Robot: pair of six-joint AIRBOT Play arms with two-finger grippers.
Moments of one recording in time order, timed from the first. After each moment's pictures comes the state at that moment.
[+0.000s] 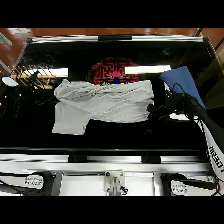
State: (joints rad) left arm 0.22 -1.56 1.30 0.95 -1.19 -1.22; right arm 0.00 -1.45 0.98 2.03 -1.03 -1.44
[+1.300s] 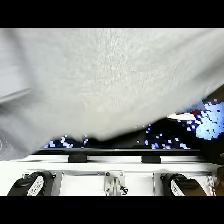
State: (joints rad) left arm 0.23 -0.73 1.82 1.00 -0.99 -1.27; right arm 0.00 -0.83 1.84 1.61 -1.13 -1.65
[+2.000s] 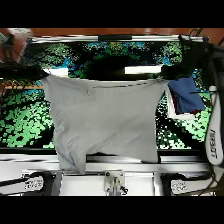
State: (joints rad) left arm 0.15 -1.43 1.47 0.96 -1.01 -1.23; right arm 0.00 -1.63 1.71 1.77 -1.17 -1.63
